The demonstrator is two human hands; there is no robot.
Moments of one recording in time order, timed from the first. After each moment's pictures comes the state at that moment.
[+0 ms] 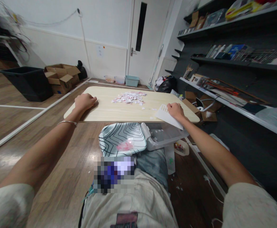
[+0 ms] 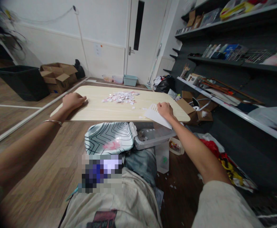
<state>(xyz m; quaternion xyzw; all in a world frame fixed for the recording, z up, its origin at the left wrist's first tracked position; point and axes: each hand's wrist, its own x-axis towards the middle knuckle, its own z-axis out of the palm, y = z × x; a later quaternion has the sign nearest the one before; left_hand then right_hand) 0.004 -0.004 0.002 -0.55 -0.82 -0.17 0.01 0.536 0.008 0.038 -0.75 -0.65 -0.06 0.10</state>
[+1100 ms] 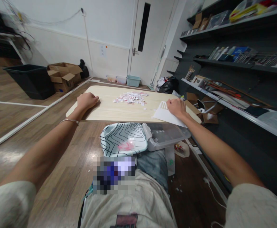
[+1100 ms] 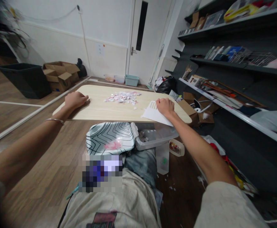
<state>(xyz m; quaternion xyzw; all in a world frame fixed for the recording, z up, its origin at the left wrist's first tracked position) 0.015 -0.018 0.014 -0.54 -0.82 -0.18 0.00 0.511 0.003 0.068 -0.72 -0.67 -0.12 0.11</state>
